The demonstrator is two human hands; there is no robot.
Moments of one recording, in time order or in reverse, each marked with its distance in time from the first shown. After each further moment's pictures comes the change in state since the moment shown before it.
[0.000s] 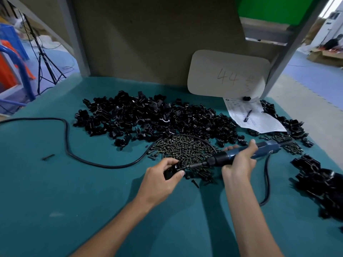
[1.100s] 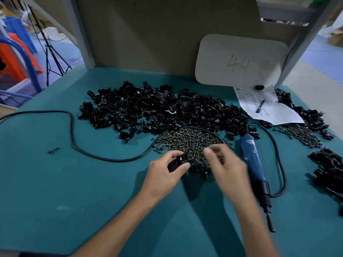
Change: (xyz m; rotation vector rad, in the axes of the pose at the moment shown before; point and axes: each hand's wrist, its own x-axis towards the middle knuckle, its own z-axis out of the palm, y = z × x) left_hand 0.005 -0.006 0.000 -0.060 0.046 -0.026; right_hand -0.042 0.010 -0.047 -1.327 -0.787 -0.637
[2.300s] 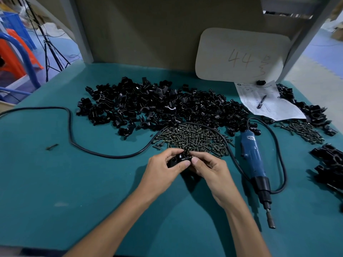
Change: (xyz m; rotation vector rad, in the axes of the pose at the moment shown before) left_hand 0.002 0.002 -0.001 -0.040 -0.052 -0.047; right_hand -0.011 0.011 0.034 0.771 -0.252 0.184
